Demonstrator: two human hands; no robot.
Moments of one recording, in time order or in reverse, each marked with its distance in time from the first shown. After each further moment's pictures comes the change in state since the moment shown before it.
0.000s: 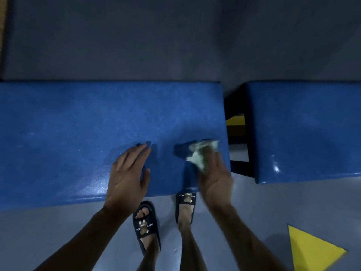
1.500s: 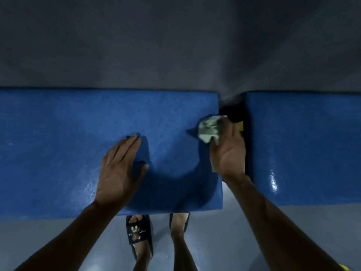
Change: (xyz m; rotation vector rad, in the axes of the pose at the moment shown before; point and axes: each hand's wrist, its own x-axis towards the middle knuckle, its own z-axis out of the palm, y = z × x) left_hand 0.065 0.013 0.007 0.037 -0.035 -0.073; right_hand 0.143 0.059 -0.008 -0.046 0.034 0.000
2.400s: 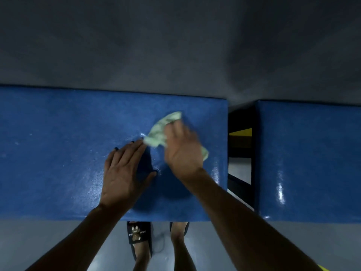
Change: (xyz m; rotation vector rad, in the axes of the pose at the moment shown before) left_hand 0.010 -0.005 0.008 0.095 0.053 -0.024; right_hand 0.003 -0.104 0.051 -0.096 -0.013 -0.441
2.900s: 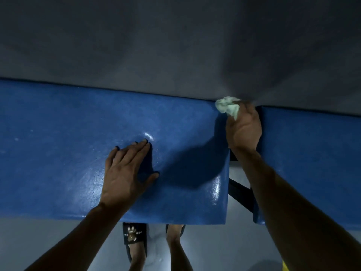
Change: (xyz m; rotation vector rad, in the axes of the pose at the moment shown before) left_hand 0.001 -0.003 -0.002 0.010 -0.014 -0.001; right_hand 0.036 0.130 -0.029 -0.019 0.072 0.412
